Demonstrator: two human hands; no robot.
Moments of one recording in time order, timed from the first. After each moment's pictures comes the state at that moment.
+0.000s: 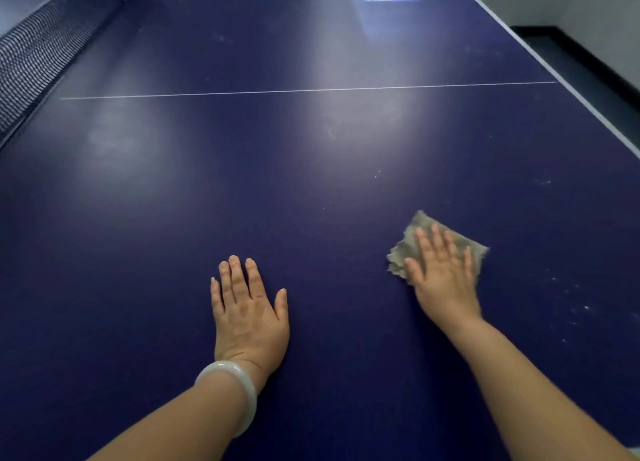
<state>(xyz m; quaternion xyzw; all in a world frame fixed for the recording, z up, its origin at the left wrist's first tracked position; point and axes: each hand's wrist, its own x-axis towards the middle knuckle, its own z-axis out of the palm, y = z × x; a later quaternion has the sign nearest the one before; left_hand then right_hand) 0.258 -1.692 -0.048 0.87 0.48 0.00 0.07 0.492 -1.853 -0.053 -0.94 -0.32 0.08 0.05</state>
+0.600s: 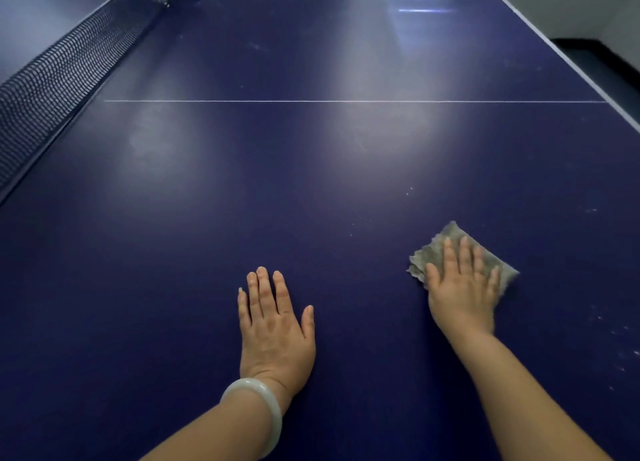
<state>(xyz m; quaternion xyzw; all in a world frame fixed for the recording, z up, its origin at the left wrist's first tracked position) 0.257 -1.691 -0.058 0.87 0.48 -0.01 0.05 0.488 -1.818 -0.054 -0.96 -0.26 0.07 0.05</state>
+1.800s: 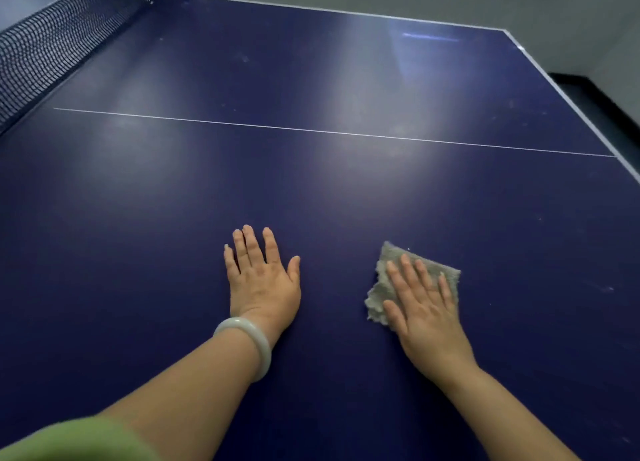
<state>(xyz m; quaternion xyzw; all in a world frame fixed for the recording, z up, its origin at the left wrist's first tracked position) 0.396 -1.555 -0.047 0.86 0.51 -0.03 0.07 0.550 -1.747 -0.045 -0.88 -0.47 0.09 0.05</state>
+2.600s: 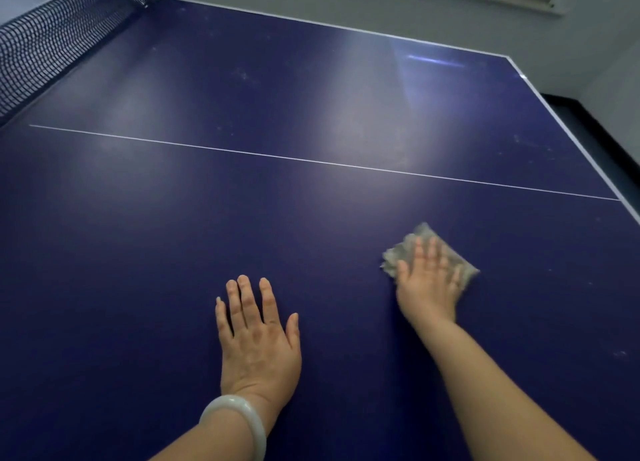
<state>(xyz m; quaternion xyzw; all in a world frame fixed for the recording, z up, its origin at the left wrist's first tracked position) 0.397 -1.553 -0.058 0.86 0.51 0.03 0.06 0.636 -1.630 -0.045 -0.96 -0.26 0.07 0.05</state>
